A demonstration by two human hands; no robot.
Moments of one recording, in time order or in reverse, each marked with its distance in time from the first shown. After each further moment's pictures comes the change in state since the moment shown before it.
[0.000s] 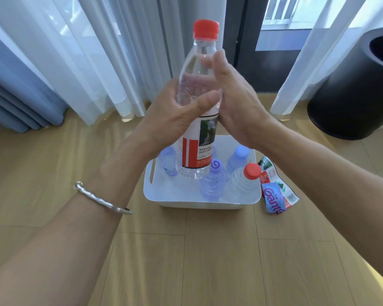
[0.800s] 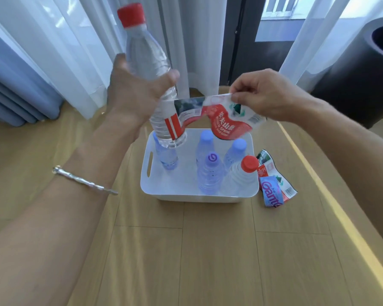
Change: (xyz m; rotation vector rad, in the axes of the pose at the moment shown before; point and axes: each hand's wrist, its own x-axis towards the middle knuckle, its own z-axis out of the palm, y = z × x) left_hand 0.015 -0.006 -0.023 0.052 0.511 -0.171; right_hand 0.008 -0.002 -0.077 -1.070 -0.075 -0.035
